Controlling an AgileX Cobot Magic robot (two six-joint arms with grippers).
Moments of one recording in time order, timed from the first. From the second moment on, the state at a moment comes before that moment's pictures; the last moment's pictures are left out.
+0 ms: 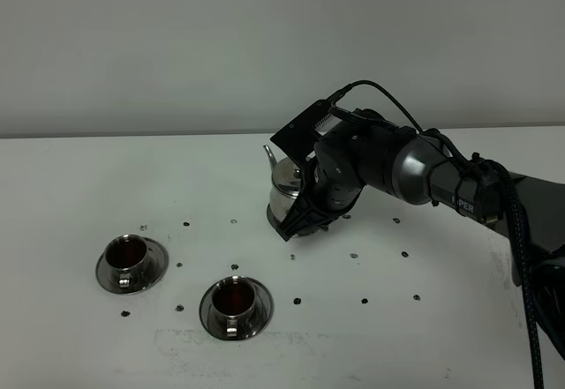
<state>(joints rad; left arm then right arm) 0.05 0.00 -0.51 -0.14 1.05 0.12 0.56 2.27 -1.81 -0.24 0.75 -0.03</state>
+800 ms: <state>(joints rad) 0.05 0.00 -0.51 -0.14 1.05 0.12 0.56 2.28 -1.81 -0.24 0.73 -0.06</state>
